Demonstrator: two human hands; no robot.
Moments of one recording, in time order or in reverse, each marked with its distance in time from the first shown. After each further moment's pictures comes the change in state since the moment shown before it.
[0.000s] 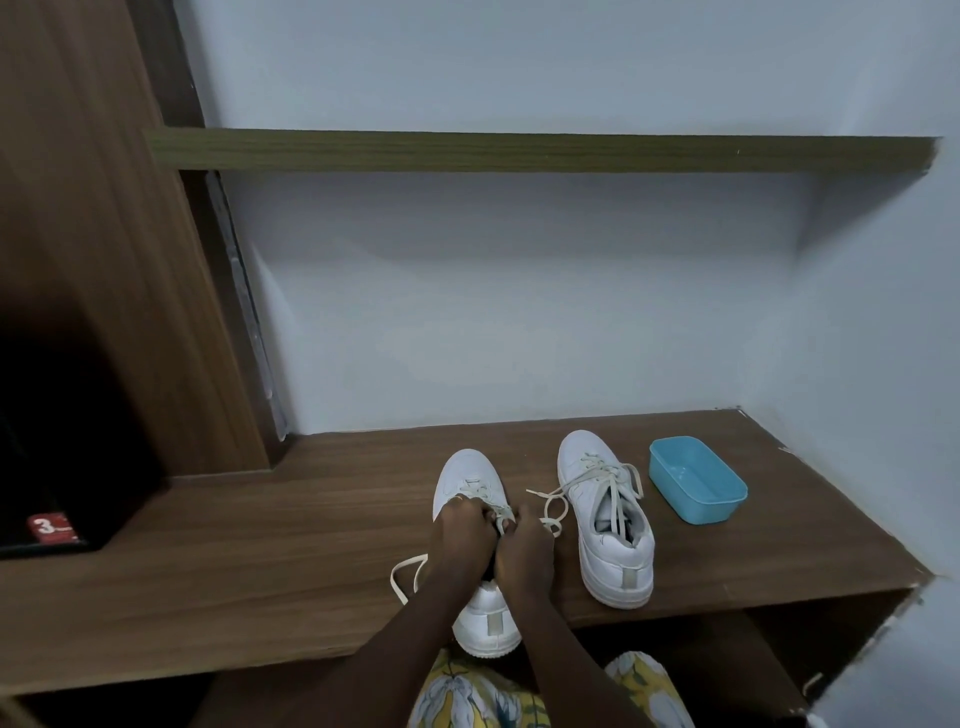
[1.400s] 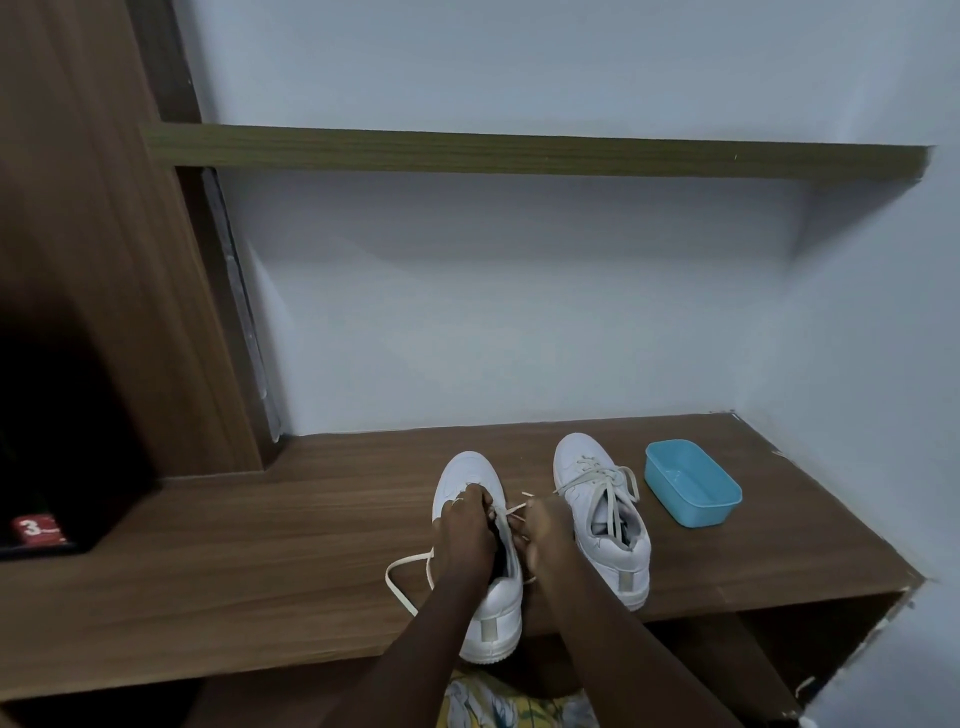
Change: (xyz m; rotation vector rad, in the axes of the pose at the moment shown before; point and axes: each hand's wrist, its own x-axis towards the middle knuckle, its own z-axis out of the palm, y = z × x) left_hand 0.005 -0.005 0.027 -0.034 0.124 0.038; right_hand 0.044 -0.010 -0.022 0.771 -0.075 0.534
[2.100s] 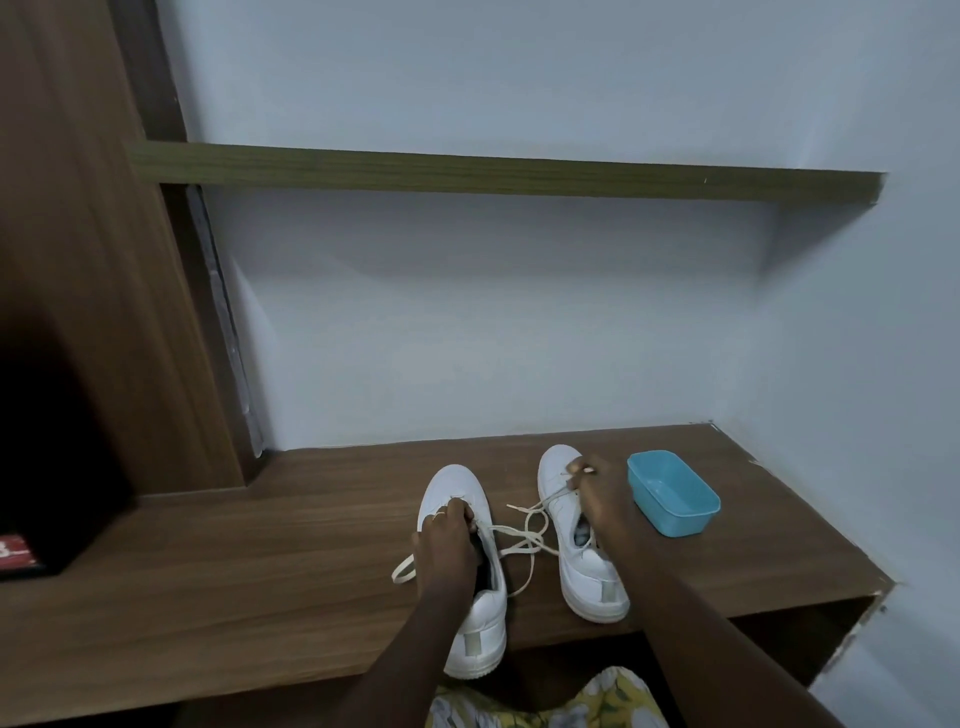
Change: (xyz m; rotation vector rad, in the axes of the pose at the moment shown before) left_hand -0.003 0.001 -0.005 0.123 0.011 0.006; right_hand 0.009 -0.068 -0.061 -0.592 0.093 -0.540
